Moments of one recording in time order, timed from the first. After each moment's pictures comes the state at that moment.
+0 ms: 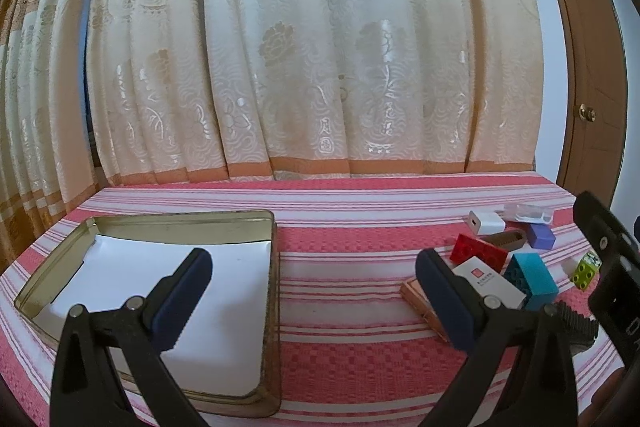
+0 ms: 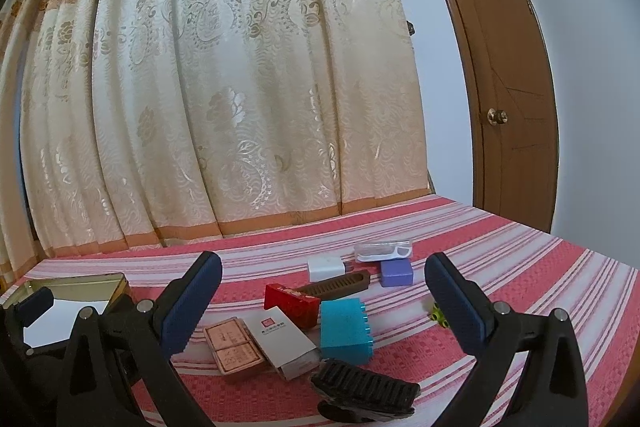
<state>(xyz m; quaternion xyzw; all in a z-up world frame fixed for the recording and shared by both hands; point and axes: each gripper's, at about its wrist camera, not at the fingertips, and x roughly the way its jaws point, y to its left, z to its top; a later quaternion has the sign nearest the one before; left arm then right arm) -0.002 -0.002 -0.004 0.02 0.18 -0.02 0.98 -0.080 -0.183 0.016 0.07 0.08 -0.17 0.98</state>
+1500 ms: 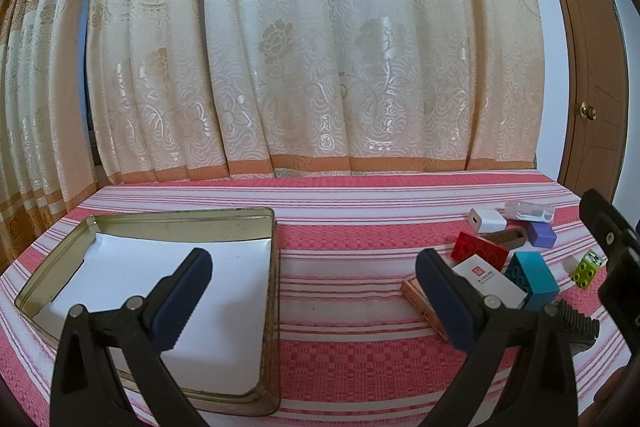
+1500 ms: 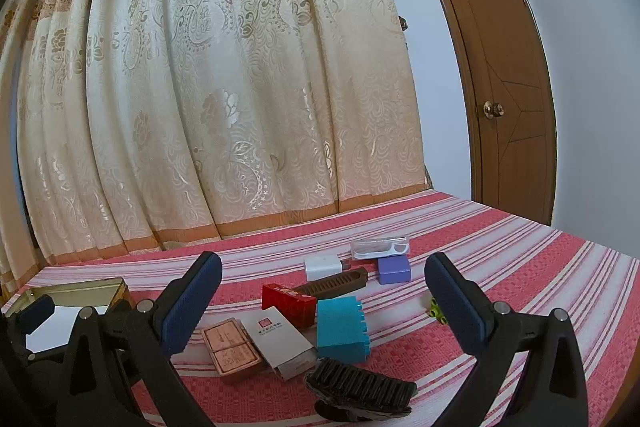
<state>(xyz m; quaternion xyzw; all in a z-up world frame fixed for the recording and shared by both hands) -0.003 -0.003 -0.005 0.02 0.19 -0.03 0.98 -0.079 -0.188 0.016 0.08 0.09 -0.17 0.98</state>
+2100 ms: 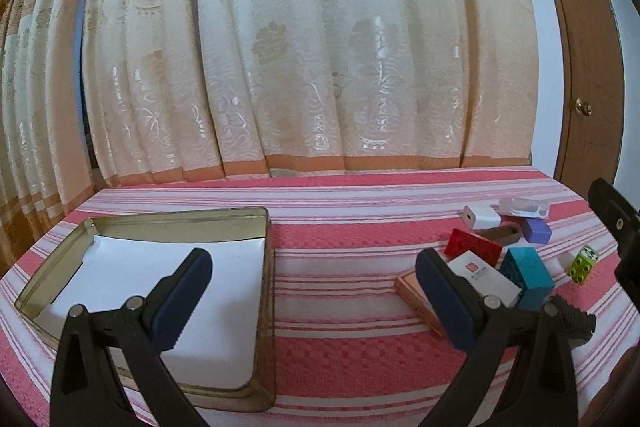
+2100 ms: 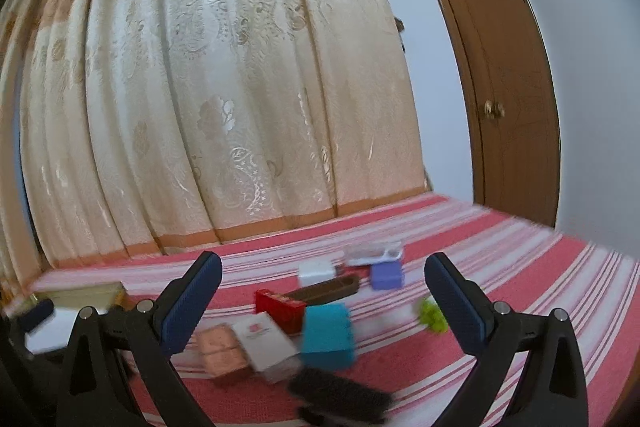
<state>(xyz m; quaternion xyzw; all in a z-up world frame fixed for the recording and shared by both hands) -0.010 -0.002 -0.006 0.03 0.19 -0.04 0.98 -0.087 -0.208 0.017 0.07 0.08 -0.16 0.98</state>
